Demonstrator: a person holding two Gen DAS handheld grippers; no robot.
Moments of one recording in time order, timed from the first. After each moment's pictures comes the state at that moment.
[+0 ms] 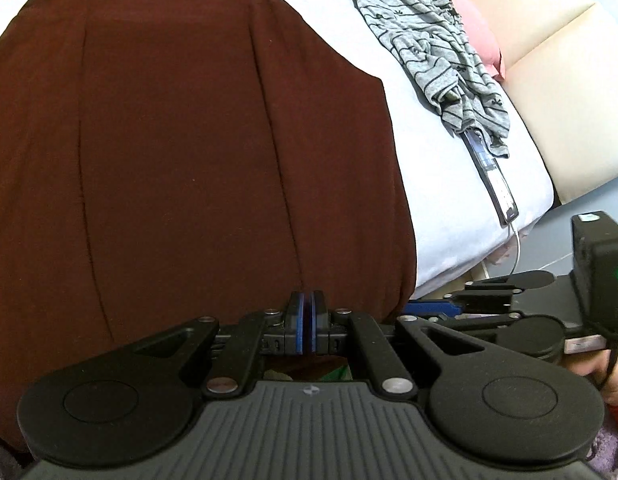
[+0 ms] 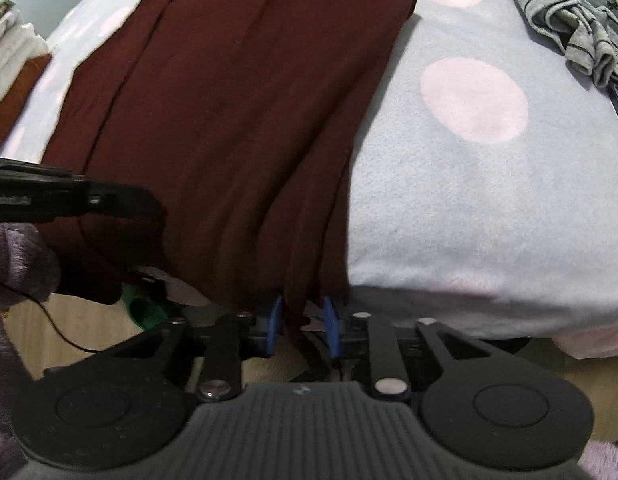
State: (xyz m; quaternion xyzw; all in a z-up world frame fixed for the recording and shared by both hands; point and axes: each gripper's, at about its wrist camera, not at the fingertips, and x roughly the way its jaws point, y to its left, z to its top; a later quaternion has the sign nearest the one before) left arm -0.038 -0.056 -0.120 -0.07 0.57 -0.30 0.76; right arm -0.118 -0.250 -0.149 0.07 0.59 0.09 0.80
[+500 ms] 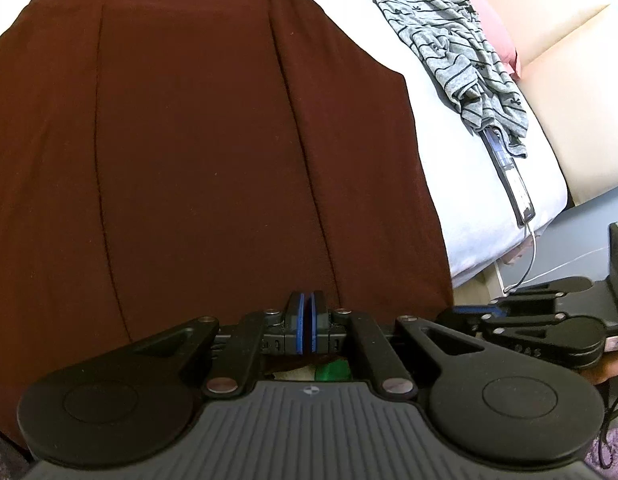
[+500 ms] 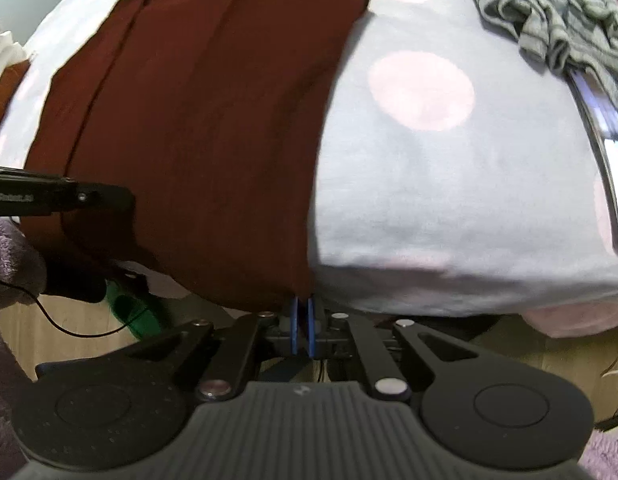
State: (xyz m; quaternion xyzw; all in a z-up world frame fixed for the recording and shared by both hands) left arm -0.035 -0.055 -0.133 -0.07 0.58 -0.28 0.76; right arm -0.126 -0.266 -0.135 0.08 0.60 0.06 0.79
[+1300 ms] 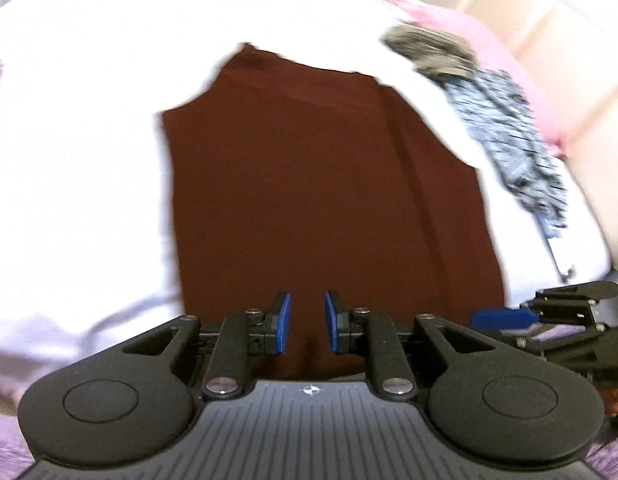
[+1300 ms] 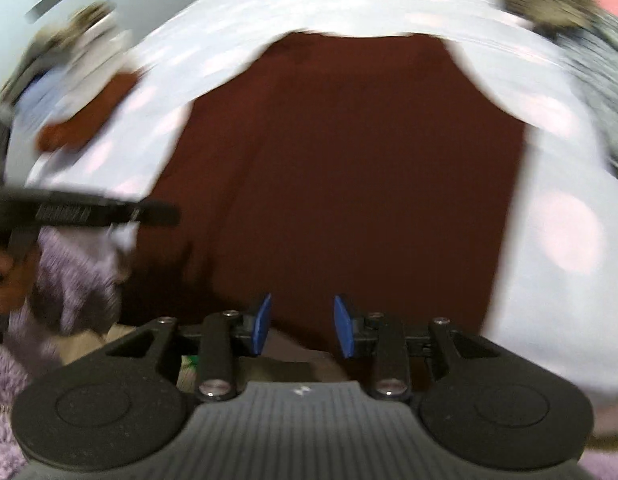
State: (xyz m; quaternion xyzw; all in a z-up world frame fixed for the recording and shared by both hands) left arm -0.076 0.075 -0.076 -0.08 0.50 -0.15 0.85; right arm -0.117 -0.155 -0.085 0.04 0.50 0.21 0.84
